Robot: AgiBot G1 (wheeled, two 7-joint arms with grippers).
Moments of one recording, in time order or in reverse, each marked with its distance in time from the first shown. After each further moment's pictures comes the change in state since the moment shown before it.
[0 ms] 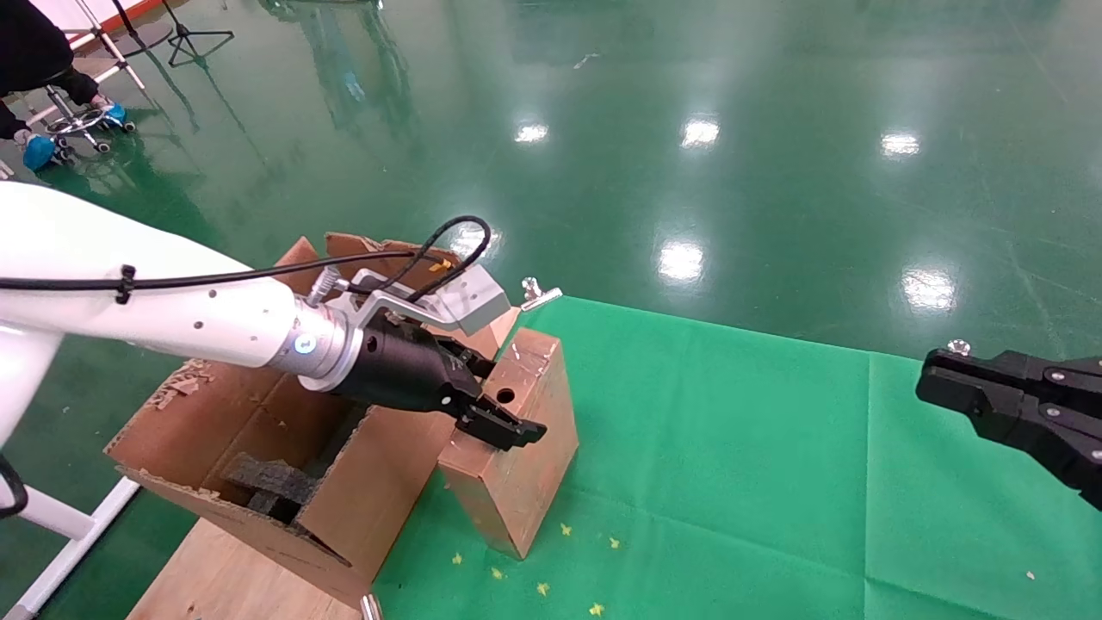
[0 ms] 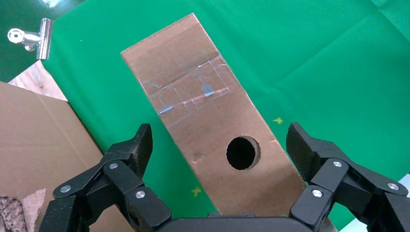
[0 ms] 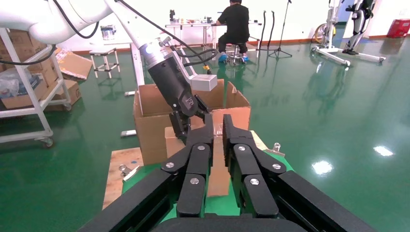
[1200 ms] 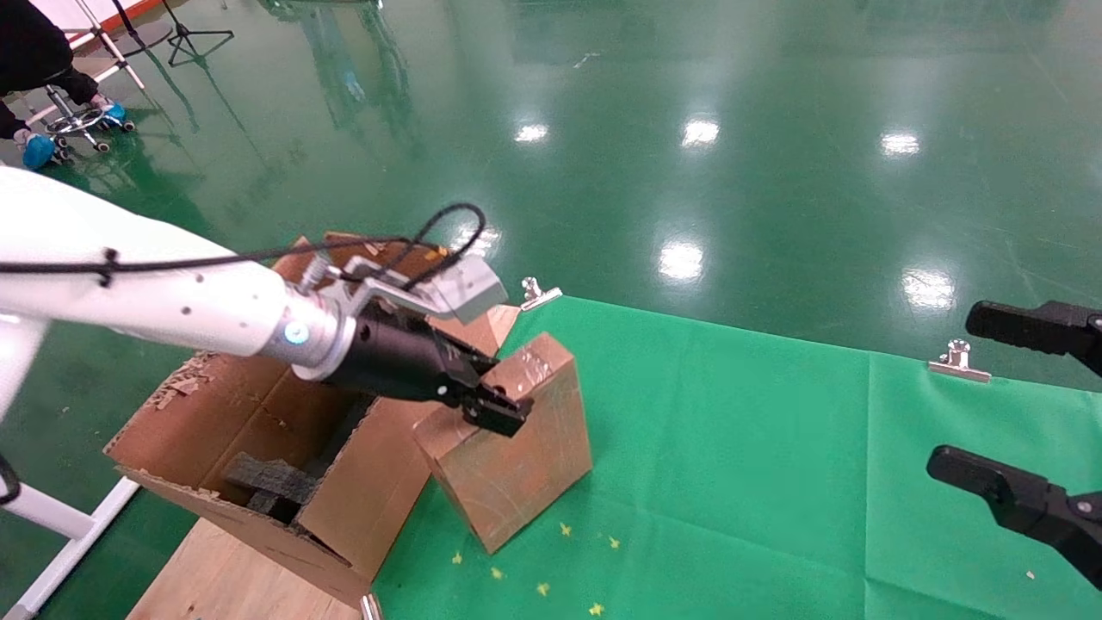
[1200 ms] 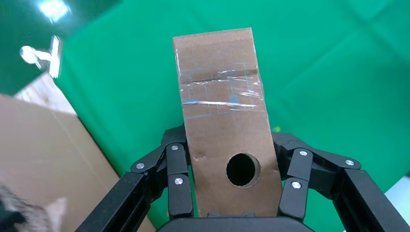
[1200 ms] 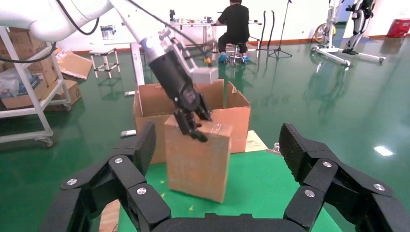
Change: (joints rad) left arm -0.052 -0.023 -0.044 0.032 -0.067 0.006 0.055; right arm 0.000 0.000 0.000 0.000 0.000 0.000 0.000
